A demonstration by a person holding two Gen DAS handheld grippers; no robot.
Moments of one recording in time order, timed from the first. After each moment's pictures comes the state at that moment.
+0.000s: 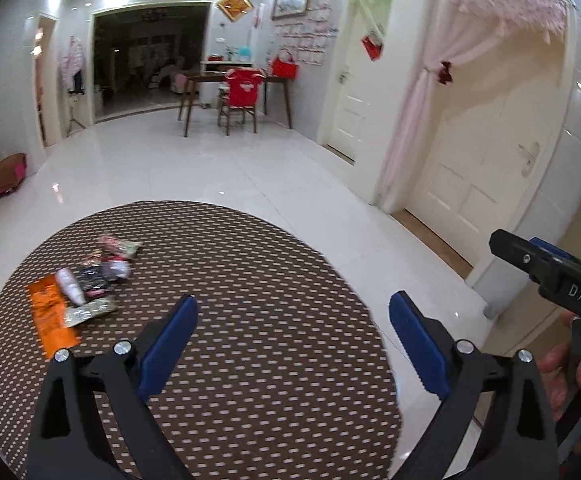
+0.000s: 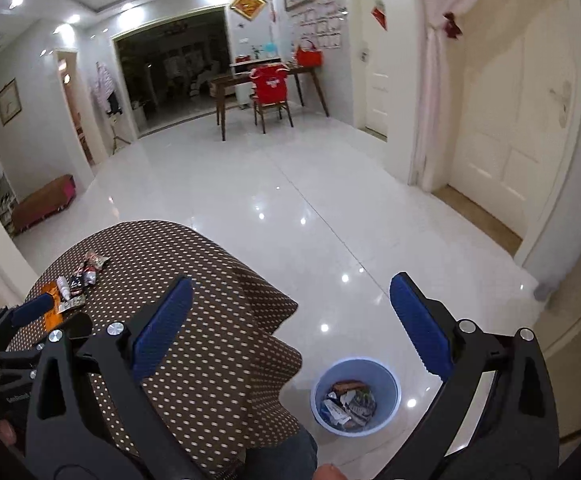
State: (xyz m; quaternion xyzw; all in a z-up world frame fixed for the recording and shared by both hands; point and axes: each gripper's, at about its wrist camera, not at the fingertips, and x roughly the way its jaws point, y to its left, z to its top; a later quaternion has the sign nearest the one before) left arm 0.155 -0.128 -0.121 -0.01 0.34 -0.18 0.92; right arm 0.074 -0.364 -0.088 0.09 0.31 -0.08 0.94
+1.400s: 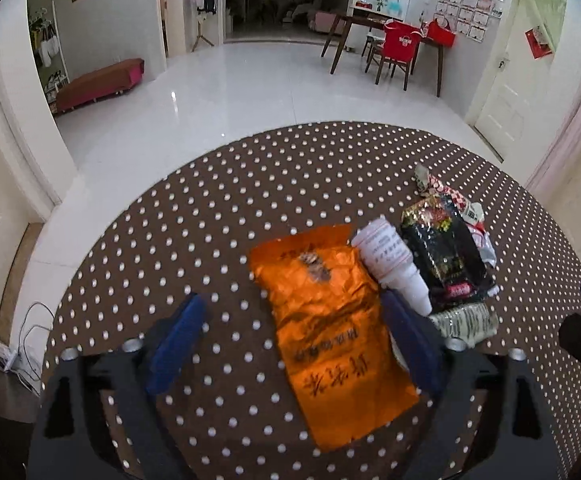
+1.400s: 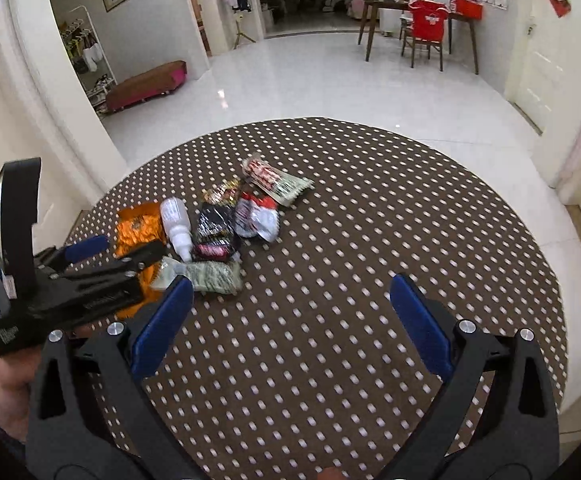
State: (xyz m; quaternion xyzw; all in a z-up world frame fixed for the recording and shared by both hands) left arm 0.289 0.122 -0.228 -0.05 0.45 0.05 0.89; right arm 0.245 -0.092 -0.195 0.02 0.43 0.17 0.89
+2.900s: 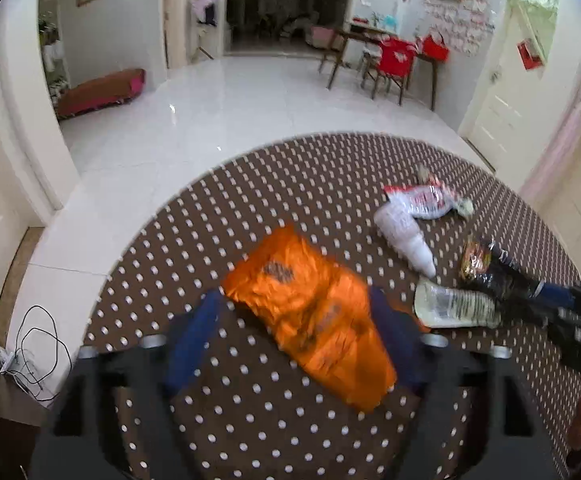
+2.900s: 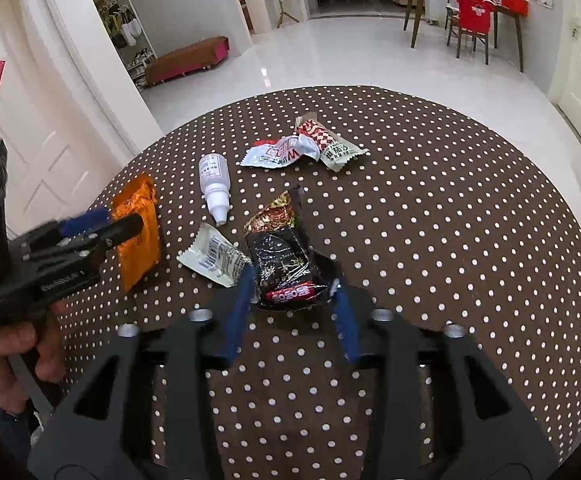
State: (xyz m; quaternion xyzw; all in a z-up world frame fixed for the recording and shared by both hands) left arm 0.243 0.156 -0.220 -0.07 0.41 0.04 0.91; right arm 0.234 -0.085 -0.215 0.00 0.45 0.24 0.86
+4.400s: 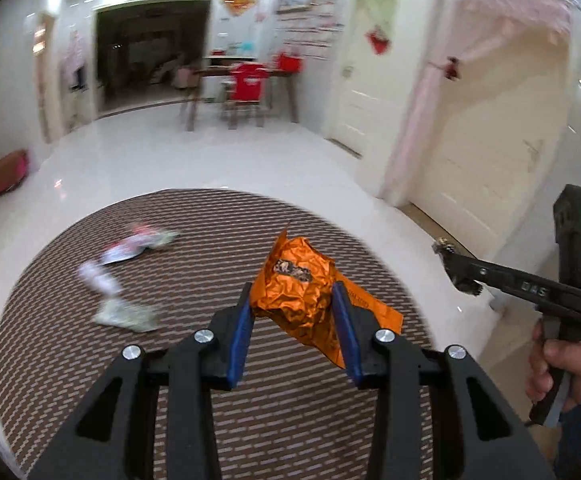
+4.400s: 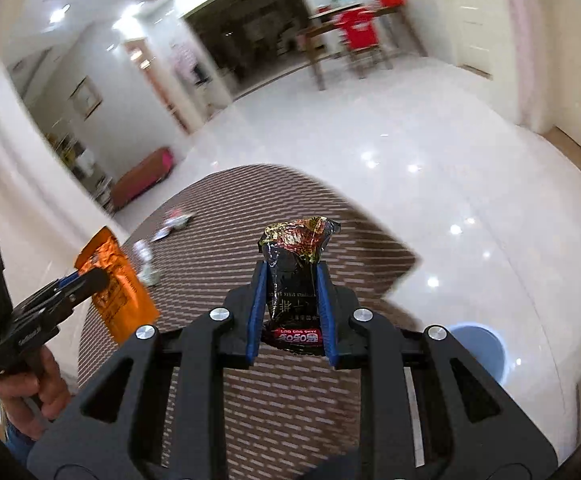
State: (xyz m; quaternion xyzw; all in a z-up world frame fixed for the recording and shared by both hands) left arm 0.163 -0.075 -0.134 0.01 0.35 -0.20 0.92; right arm 0.124 -0.363 -0.167 0.20 0.37 0.12 0.90
